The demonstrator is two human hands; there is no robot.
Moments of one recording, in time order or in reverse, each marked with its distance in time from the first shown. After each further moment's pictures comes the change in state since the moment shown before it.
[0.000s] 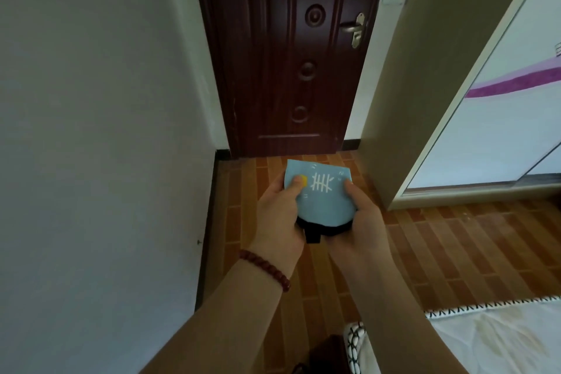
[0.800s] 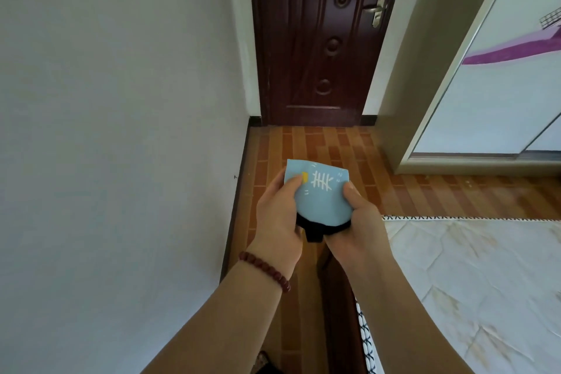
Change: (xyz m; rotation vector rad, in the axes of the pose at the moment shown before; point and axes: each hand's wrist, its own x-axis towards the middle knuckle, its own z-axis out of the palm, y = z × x) left_hand -0.356 -0.128 -0.135 -0.044 0.126 0.046; right_hand -0.354 0.112 -0.116 -0.025 -0.081 0.062
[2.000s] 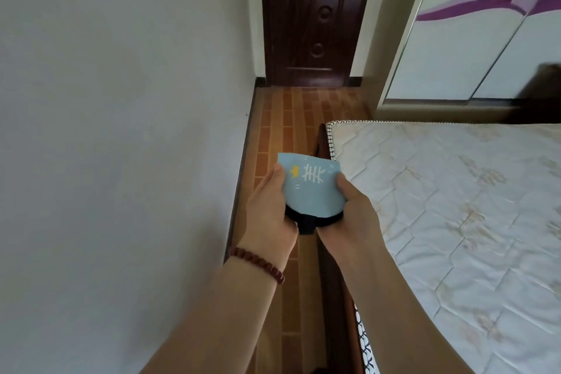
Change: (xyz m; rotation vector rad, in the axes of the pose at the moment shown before) left_hand -0.572 -0.207 -0.232 -0.180 -0.047 0.033; right_hand -0.594 0.170 -0.181 0.034 -0.002 -0.003
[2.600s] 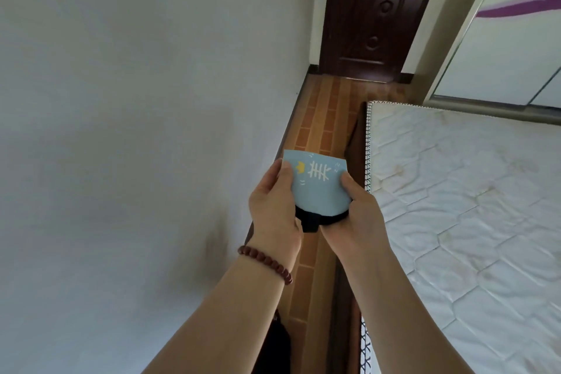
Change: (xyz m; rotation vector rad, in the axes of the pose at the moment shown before) left_hand -0.307 -0.088 -0.109 -0.019 0.296 0.205; right_hand -0.286 0.070 -0.103 -0.064 -0.101 0.214
